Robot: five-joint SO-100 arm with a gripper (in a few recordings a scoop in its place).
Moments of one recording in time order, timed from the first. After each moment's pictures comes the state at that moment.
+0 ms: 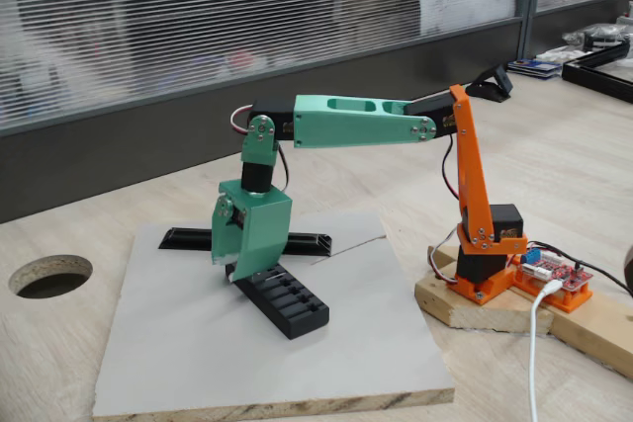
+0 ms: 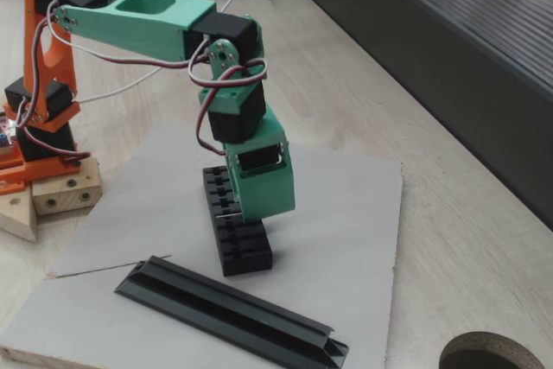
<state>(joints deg) -10.4 72.7 73.9 79.5 149.3</state>
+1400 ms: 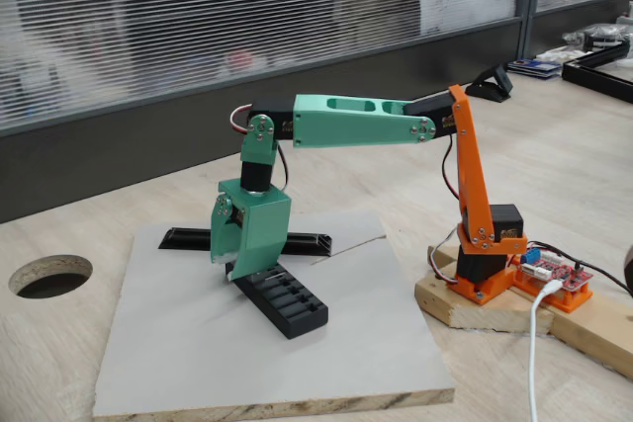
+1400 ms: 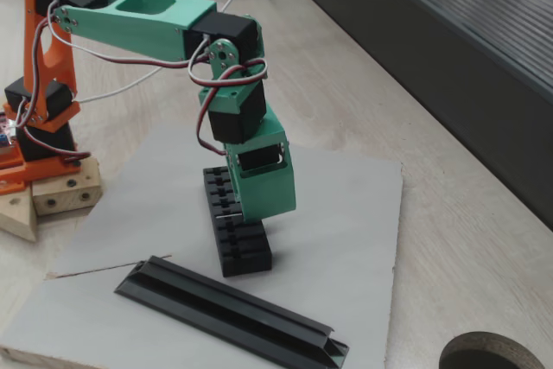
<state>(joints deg) -10.3 72.1 73.5 79.6 149.2</state>
